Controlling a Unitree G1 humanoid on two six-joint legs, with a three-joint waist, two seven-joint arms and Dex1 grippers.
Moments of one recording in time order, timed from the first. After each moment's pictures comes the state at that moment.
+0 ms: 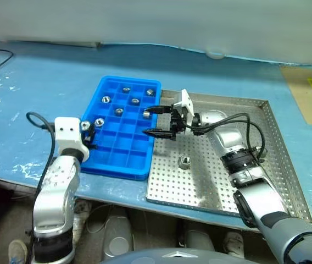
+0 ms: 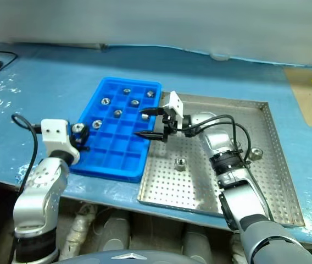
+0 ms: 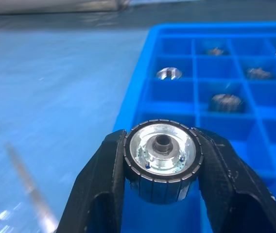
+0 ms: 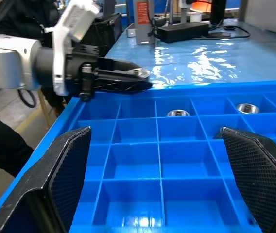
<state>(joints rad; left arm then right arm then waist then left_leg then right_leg) 0.00 0.15 0.20 -0.63 -0.08 0.72 -0.08 -0.79 -0.27 0.19 0.48 0.33 0.13 1.24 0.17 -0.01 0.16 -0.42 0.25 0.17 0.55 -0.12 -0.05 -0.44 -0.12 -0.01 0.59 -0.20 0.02</state>
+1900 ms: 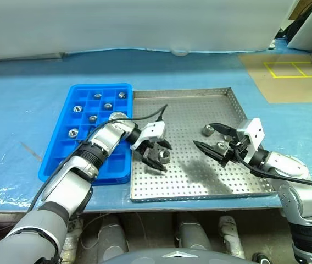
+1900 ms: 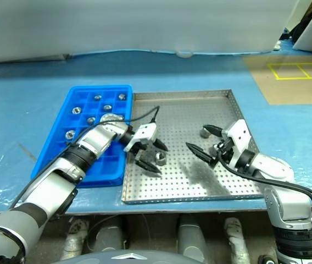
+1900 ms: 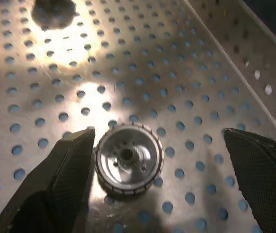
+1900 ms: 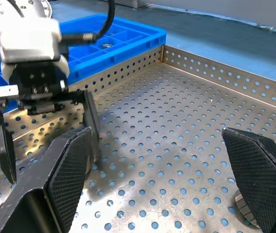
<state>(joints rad) -0.89 0.30 -0.52 0.66 -0.01 0.00 -1.47 -0.06 -0.58 -0.17 -0.41 0.44 0.48 0.78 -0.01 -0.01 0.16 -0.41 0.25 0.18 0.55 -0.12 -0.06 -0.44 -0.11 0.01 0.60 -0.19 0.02</state>
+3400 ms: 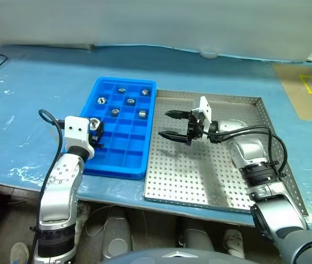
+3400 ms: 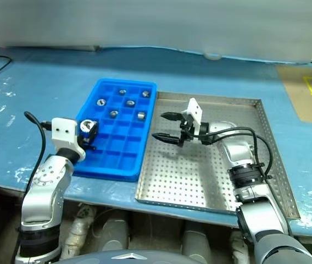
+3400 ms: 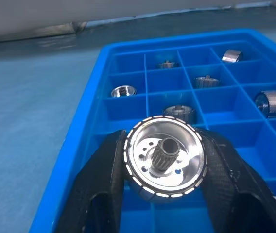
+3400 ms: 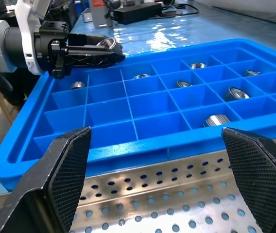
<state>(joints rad) -0.07 0.17 0.17 -0.46 -0.03 0.54 -0.23 -0.62 -0.41 0.14 0.29 0.35 0.23 1.14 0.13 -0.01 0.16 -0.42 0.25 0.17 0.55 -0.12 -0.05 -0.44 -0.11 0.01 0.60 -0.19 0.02</state>
